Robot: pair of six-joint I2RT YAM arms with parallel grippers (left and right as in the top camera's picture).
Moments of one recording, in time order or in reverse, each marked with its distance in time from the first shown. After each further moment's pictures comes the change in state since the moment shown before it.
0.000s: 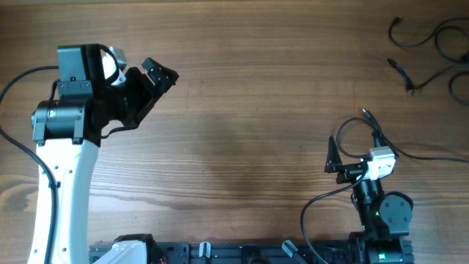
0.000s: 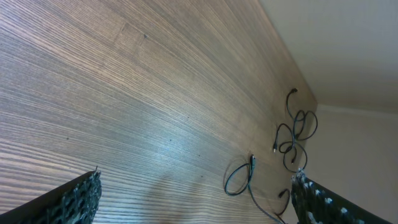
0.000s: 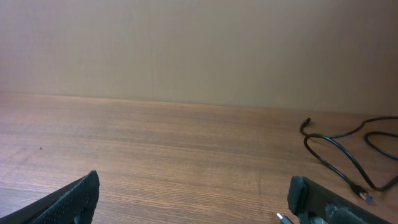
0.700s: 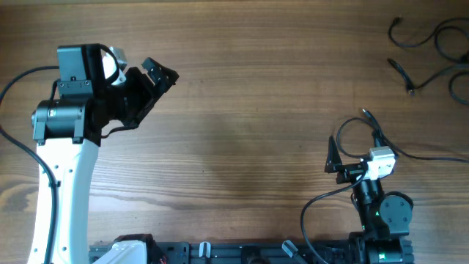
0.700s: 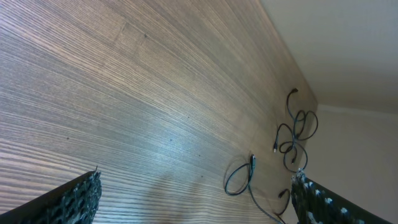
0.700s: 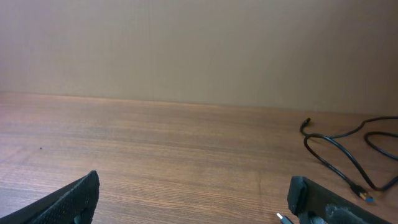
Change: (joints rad) left arm 0.000 0.003 0.000 0.000 0.000 0.000; right arm 0.000 0.000 0.000 0.000 0.000 0.000
